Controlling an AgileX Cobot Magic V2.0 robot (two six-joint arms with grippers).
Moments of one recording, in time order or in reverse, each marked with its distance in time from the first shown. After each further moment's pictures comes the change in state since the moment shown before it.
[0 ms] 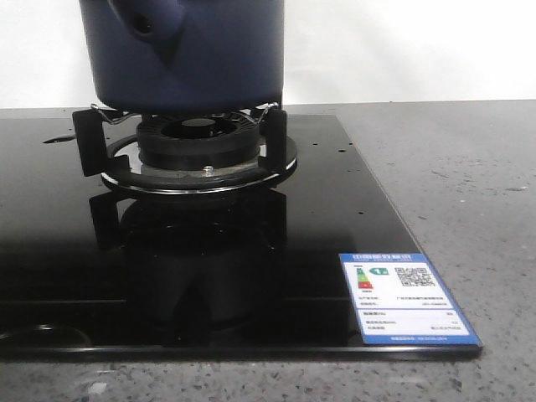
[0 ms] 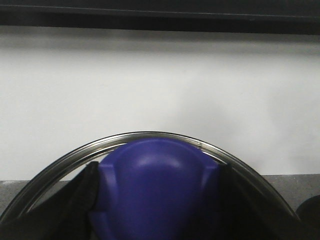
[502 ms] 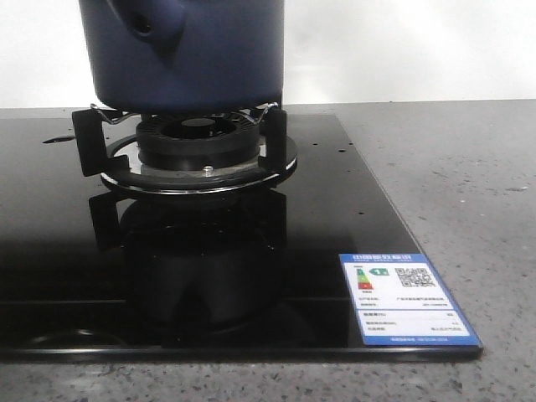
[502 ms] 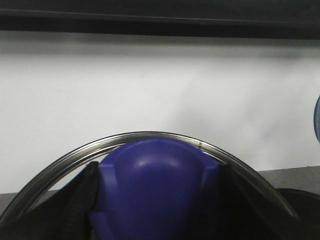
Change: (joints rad) left arm -0.146 0.000 0.000 -0.021 -0.029 0.000; right arm -0.164 -0.139 -0.250 0.019 1.043 0.002
